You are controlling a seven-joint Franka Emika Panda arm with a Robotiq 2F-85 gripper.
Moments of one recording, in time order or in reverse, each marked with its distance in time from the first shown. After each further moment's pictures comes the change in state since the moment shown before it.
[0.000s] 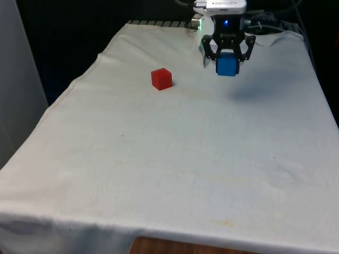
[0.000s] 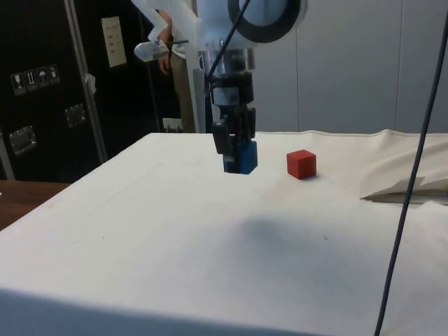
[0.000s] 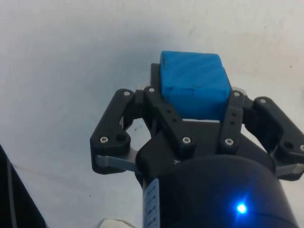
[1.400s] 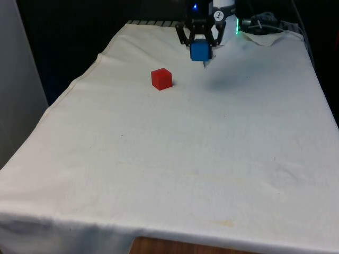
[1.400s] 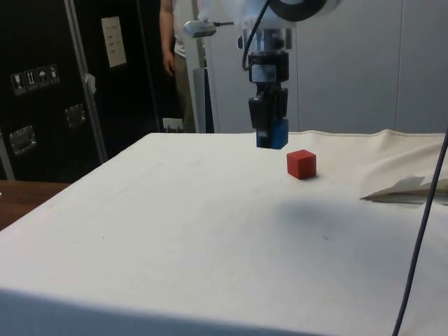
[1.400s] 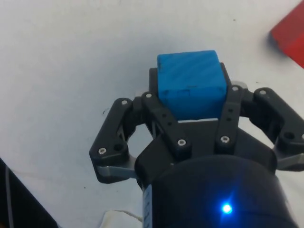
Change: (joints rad) arm -0.012 -0.188 -0.185 -0.171 0.000 0.006 -0.166
